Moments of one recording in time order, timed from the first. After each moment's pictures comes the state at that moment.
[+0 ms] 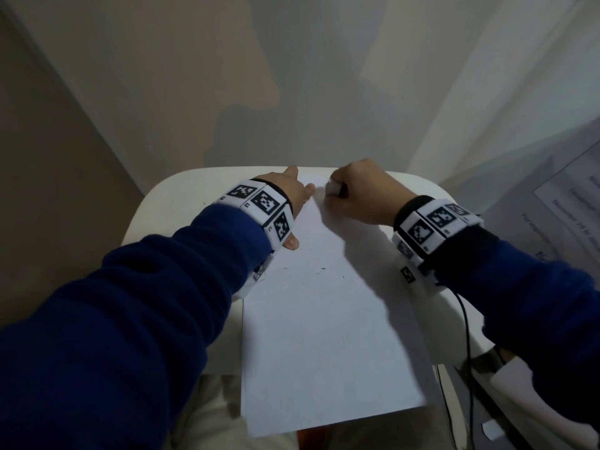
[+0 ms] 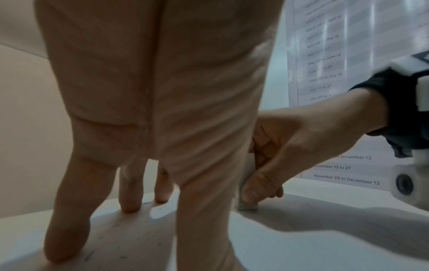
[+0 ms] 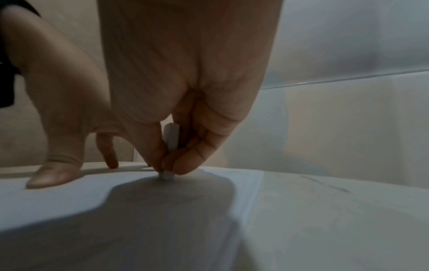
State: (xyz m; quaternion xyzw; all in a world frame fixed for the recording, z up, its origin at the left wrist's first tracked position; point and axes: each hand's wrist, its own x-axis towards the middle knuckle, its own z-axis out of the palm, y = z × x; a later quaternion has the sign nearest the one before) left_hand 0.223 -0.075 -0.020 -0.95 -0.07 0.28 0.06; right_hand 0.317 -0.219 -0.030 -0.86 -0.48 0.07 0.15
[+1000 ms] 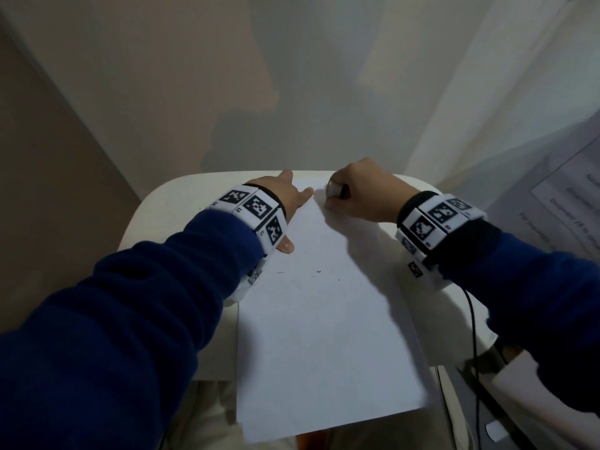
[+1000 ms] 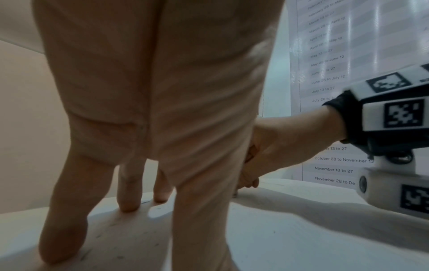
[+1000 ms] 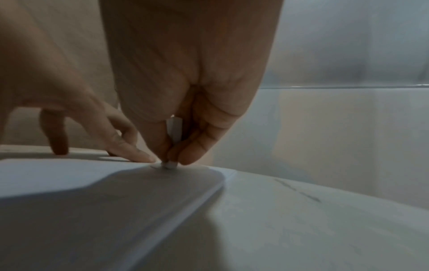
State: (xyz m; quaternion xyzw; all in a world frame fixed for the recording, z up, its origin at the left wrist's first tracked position) left_hand 0.223 -0.075 -0.018 -0.95 -0.07 0.29 0.06; right_hand 0.326 -0.224 -0.021 -0.86 -0.48 0.09 0.11
